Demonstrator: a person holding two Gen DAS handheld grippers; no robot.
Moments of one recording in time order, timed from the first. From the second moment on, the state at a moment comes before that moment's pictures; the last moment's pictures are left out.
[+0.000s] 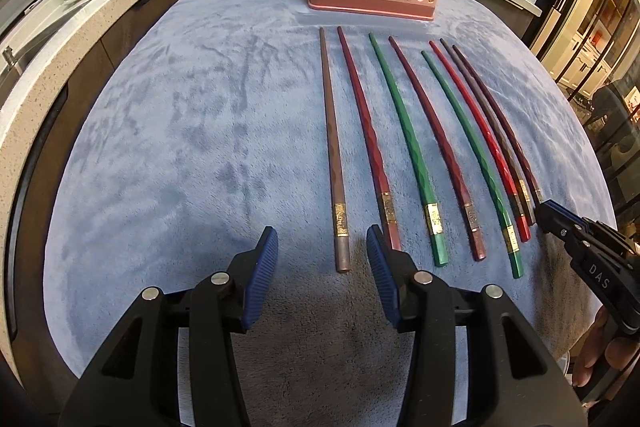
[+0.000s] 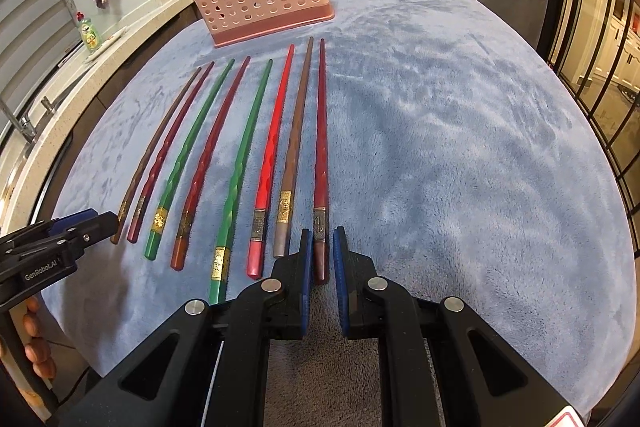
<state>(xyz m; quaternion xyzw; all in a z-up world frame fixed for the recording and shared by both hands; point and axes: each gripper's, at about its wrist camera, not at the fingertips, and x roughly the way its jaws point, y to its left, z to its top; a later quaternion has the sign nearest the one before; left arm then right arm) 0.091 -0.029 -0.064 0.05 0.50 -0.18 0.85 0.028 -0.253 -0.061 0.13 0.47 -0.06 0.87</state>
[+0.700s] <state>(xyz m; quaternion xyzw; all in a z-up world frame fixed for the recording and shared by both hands) 0.098 -0.034 -0.075 0.06 0.50 -0.17 0.85 0.029 -0.254 -0.064 0.13 0.47 -0.06 0.87</state>
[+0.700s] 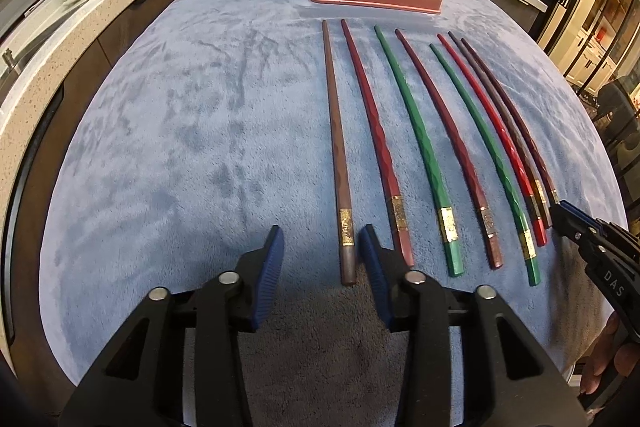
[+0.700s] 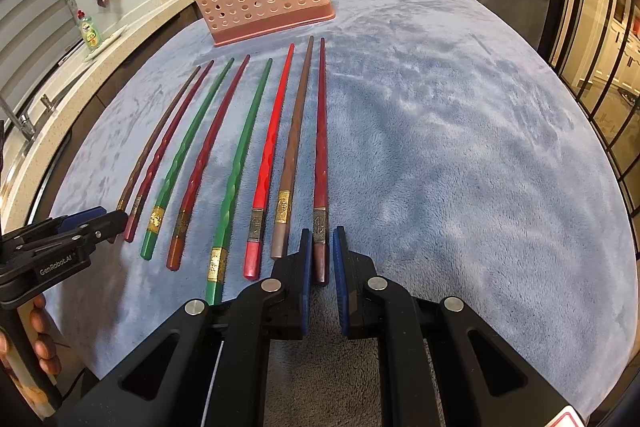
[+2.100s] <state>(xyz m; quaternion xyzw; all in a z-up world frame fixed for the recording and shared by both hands) 0.132 0.007 0.069 -0.01 0.39 -0.18 0.90 0.034 -0.313 0.099 0.15 0.30 -0.08 0.94</state>
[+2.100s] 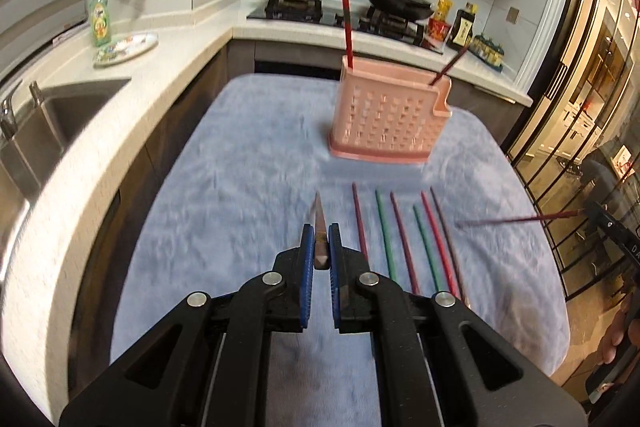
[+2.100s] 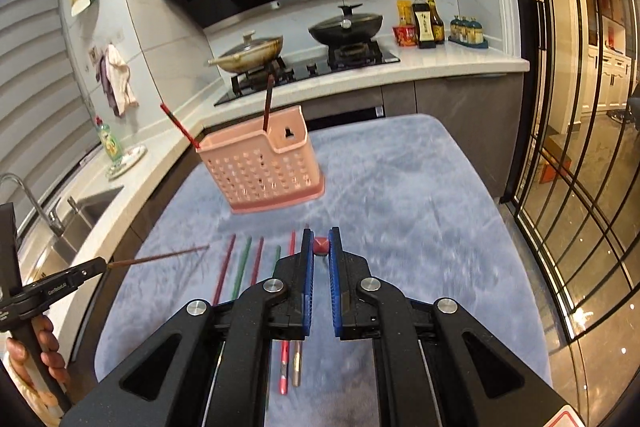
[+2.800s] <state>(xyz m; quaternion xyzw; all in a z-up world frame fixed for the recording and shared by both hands) 0.191 -0.029 0.193 -0.01 0.28 -0.20 0.94 0.101 -0.318 0.207 0.17 0.18 -0.05 0.97</state>
